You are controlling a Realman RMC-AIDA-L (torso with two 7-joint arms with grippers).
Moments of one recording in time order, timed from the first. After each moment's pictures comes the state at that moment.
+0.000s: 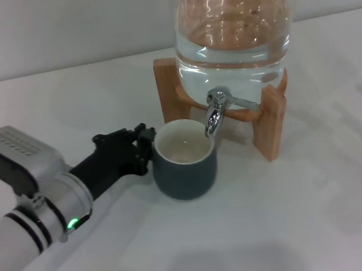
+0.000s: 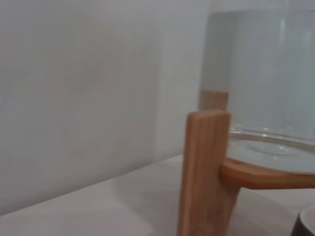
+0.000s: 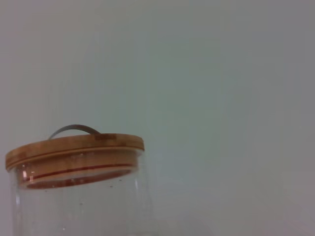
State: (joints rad) left arm -0.69 -2.08 2.68 0.21 -0.52 0.88 -0.56; right arm 0.22 2.01 -0.52 -0.29 1.93 1.66 -2.34
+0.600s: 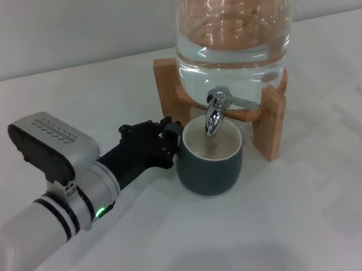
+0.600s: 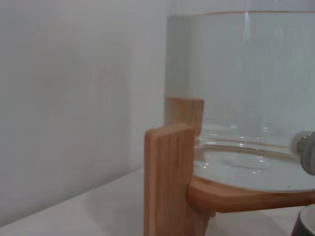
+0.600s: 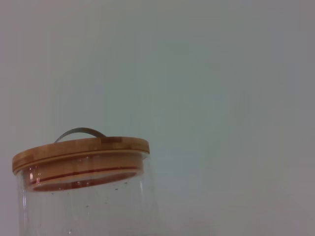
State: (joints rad) left arm -0.72 -2.09 2.67 0.31 -0.53 0.78 -0.48; right arm 0.22 2.01 -0.52 -0.29 1.93 1.67 -2.34
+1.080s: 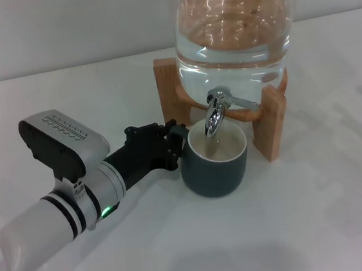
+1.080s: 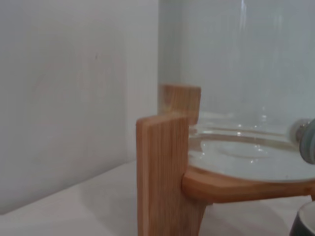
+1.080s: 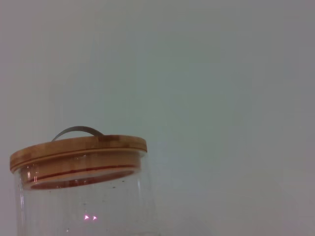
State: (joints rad) left arm -0.73 -2.09 2.68 0.34 -0.52 0.72 -0.48; right arm 0.21 2.01 -0.52 -0.29 1.93 1.67 -2.34
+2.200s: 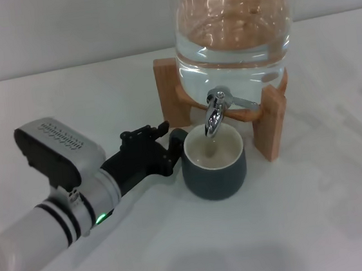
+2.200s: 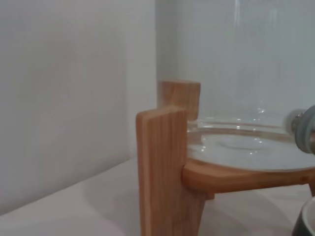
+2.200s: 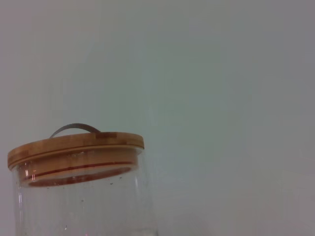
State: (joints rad) left arm -0.71 -2.09 2.67 0.34 -0.52 0.73 -0.44; right arm 0.21 2.01 -0.52 -0.28 1.92 1.67 -2.34
